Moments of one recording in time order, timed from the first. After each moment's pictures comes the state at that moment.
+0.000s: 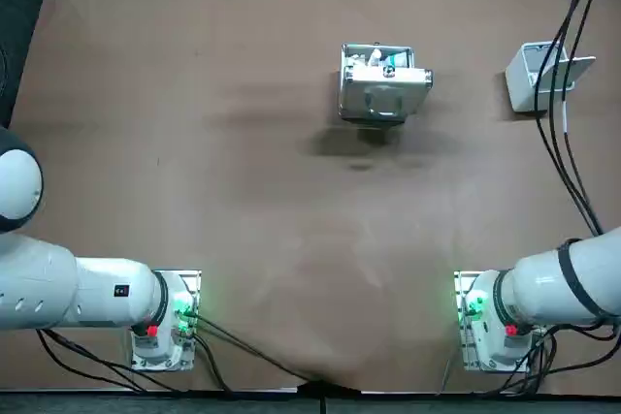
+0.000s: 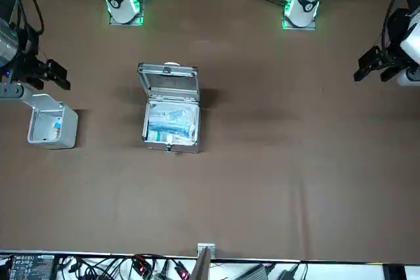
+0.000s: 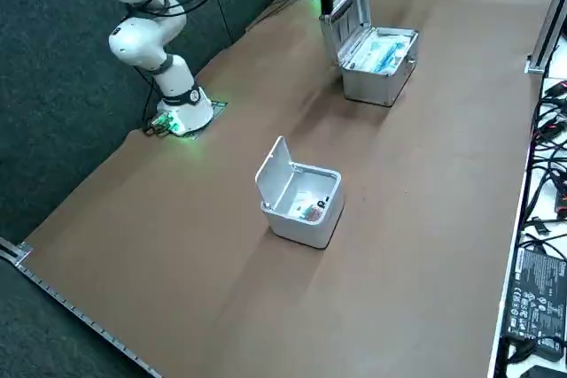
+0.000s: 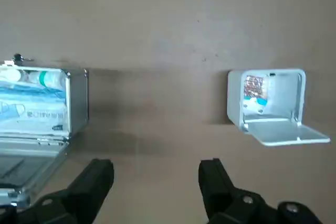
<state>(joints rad) -0.02 0.10 0.08 -1.50 -0.05 1.55 0.05</state>
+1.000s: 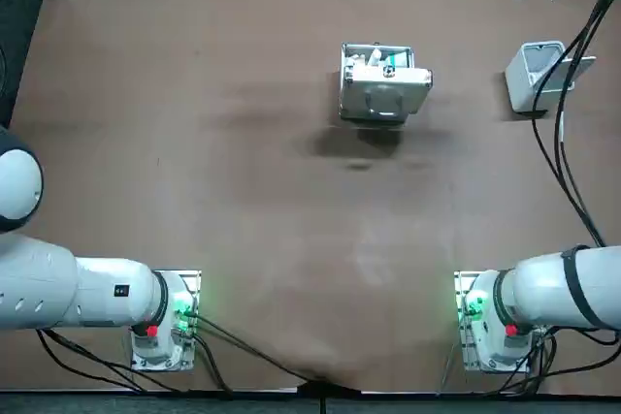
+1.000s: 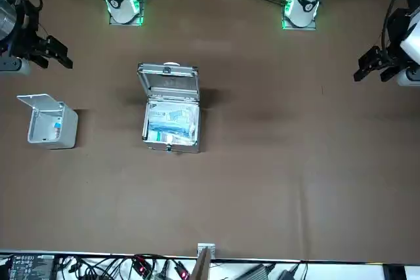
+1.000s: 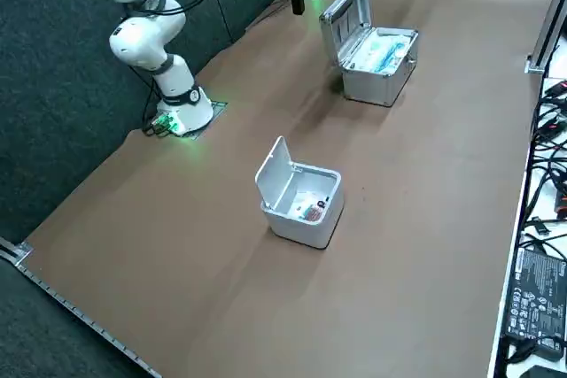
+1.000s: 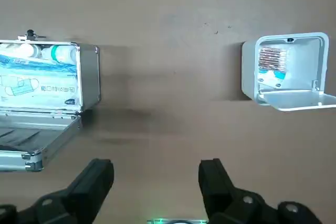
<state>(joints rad) 0.02 -0.06 -0.01 -1.69 0.04 1.56 0.04</state>
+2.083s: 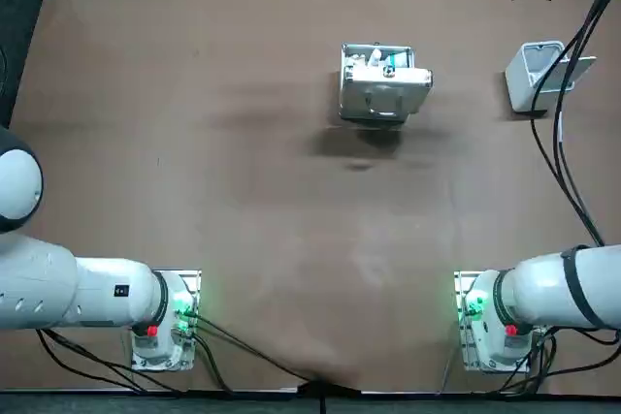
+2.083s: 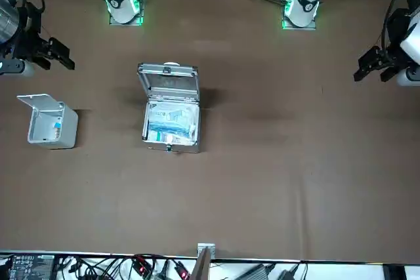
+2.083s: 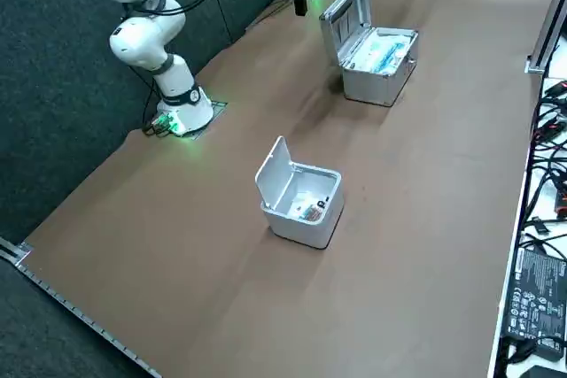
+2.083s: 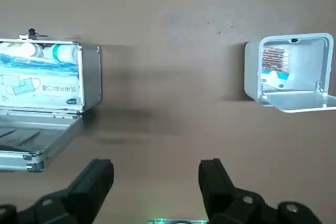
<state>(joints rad) 0.03 -0.05 -0.01 -1.69 0.04 1.56 0.04</state>
